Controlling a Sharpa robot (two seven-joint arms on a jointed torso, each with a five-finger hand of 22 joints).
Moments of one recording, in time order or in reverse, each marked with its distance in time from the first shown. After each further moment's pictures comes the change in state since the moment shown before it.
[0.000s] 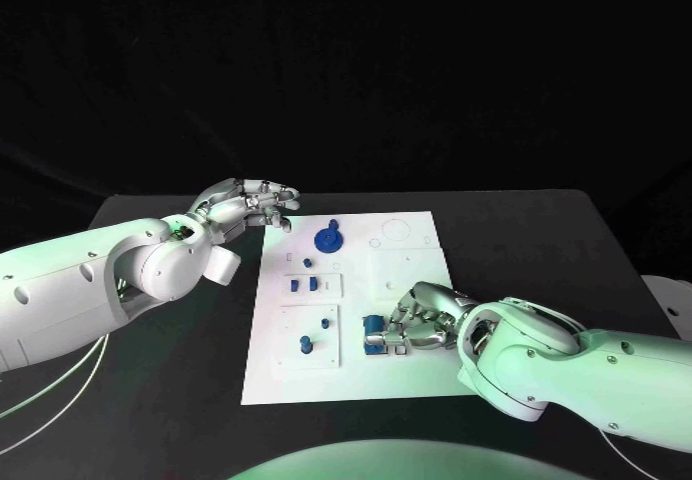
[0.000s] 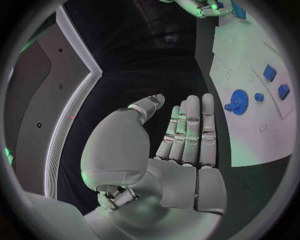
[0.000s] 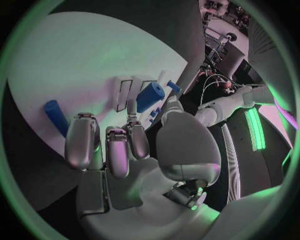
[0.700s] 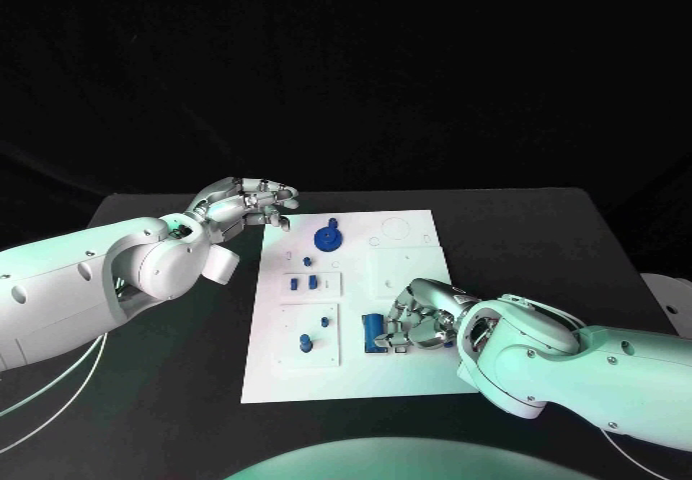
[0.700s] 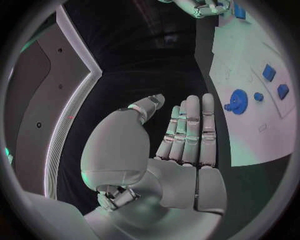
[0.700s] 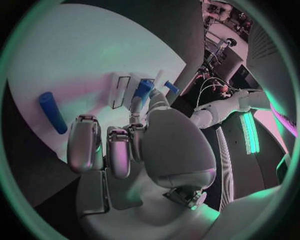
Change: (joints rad) left arm 0.000 -0.001 0.000 0.000 0.000 0.003 -0.002; left_hand 0.000 0.000 0.000 0.000 0.000 0.000 0.000 0.000 0.000 0.000 0.000 0.000 0.000 0.000 0.000 0.000 0.000 0.000 0.000 0.000 0.000 0.000; right arm 0.000 0.001 0.000 -0.004 -0.044 0.007 0.033; right_hand 0.242 0.037 0.018 -0.005 0.069 0.044 -0.037 0.064 0.124 0.006 -0.031 0.033 0.002 0.000 -0.025 0.006 0.000 0.000 0.002 -0.027 0.027 0.001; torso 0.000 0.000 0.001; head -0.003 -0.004
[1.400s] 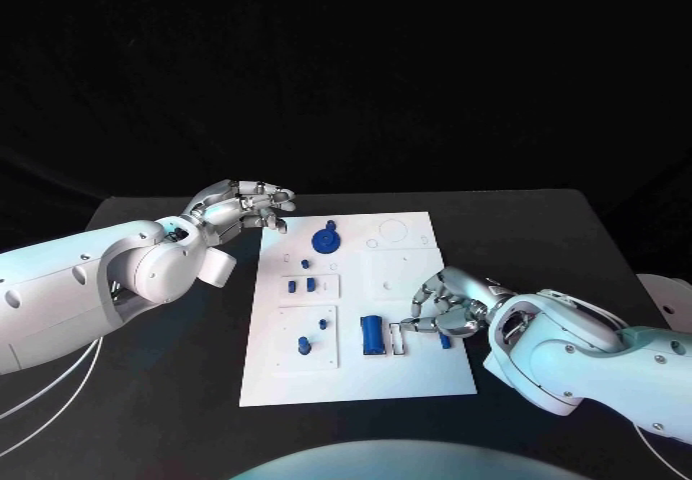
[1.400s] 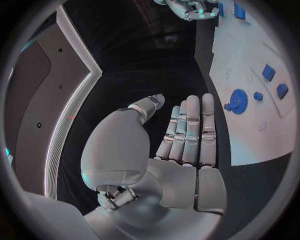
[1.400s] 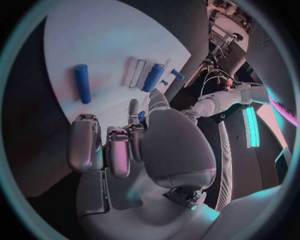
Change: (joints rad) left arm 0.000 -0.008 0.000 0.004 0.000 0.002 0.000; left_hand 0.000 0.000 -0.003 0.003 0.000 -0.004 0.004 0.000 -0.001 -0.004 -0.004 0.000 0.001 0.000 0.000 0.000 0.000 0.000 0.000 0.000 0.000 -0.003; right arm 0.026 -0.138 0.004 0.040 0.018 -0.069 0.043; right_hand -0.005 0.002 -0.012 0.003 -0.004 -0.083 0.029 -0.043 -0.013 0.000 0.015 0.014 -0.002 -0.002 0.010 0.000 0.000 0.000 0.000 0.000 -0.020 0.000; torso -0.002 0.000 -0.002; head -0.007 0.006
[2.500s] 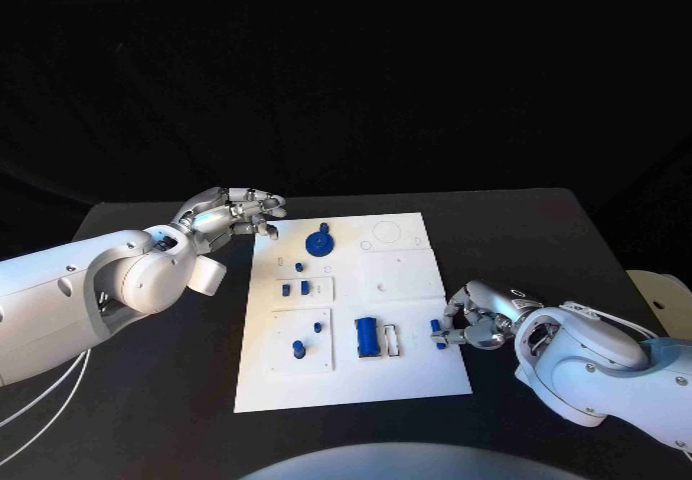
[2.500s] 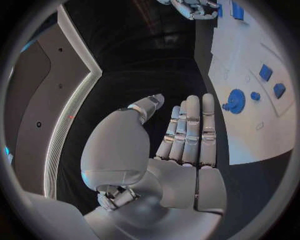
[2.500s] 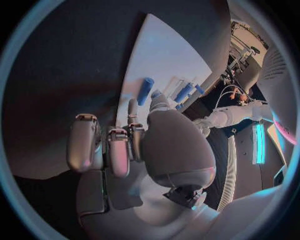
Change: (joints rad) left arm -0.002 -0.005 -0.006 0.002 0.001 0.006 0.006; left_hand 0.000 0.000 -0.008 0.003 0.000 0.000 0.000 0.000 0.000 -0.004 0.004 0.004 0.001 -0.004 0.004 0.000 0.001 0.000 -0.004 0.004 -0.004 -0.003; right arm -0.063 -0.091 -0.003 -0.022 -0.163 0.055 -0.057; right_hand -0.035 0.000 -0.036 0.003 -0.012 0.016 0.010 -0.027 -0.057 0.000 0.007 -0.005 0.000 0.000 0.007 0.000 0.000 0.000 0.000 0.015 0.009 0.000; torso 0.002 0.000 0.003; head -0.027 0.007
